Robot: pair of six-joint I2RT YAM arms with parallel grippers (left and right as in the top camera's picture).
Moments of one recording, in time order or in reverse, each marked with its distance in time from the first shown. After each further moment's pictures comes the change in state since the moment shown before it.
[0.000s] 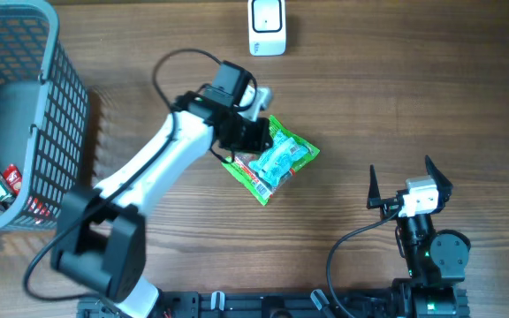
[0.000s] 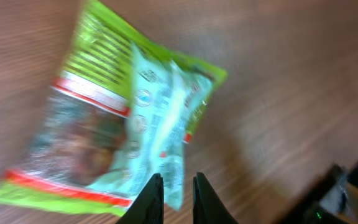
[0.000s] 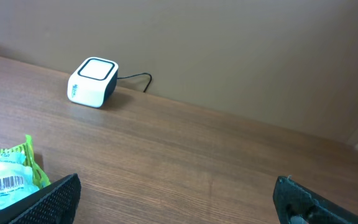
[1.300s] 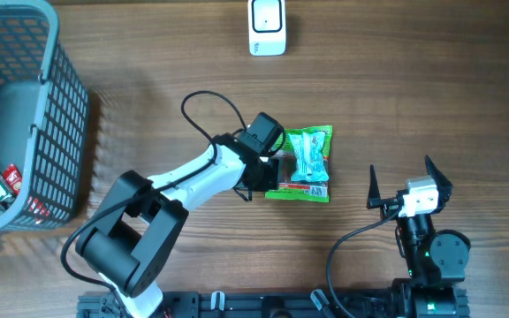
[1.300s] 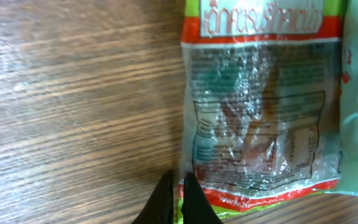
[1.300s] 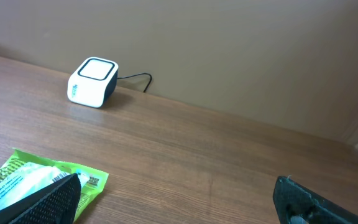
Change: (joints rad) left arm -0.196 0.092 -0.245 0.205 -0.236 -0.259; right arm 0.000 0.000 0.000 0.000 0.000 0.000
